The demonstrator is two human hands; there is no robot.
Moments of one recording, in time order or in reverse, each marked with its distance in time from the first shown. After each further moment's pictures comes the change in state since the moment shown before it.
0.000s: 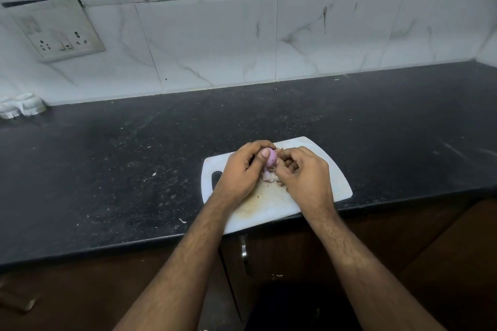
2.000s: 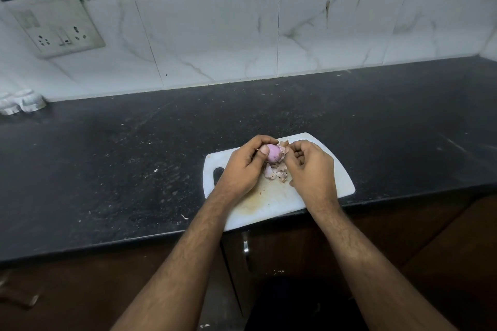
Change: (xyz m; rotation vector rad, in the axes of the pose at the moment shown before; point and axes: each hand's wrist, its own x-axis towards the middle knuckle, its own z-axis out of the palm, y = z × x) left_hand -0.001 0.003 0.000 -0.125 -0.029 -0.015; right_hand 0.006 0.008 0.004 0.007 0.028 0.108
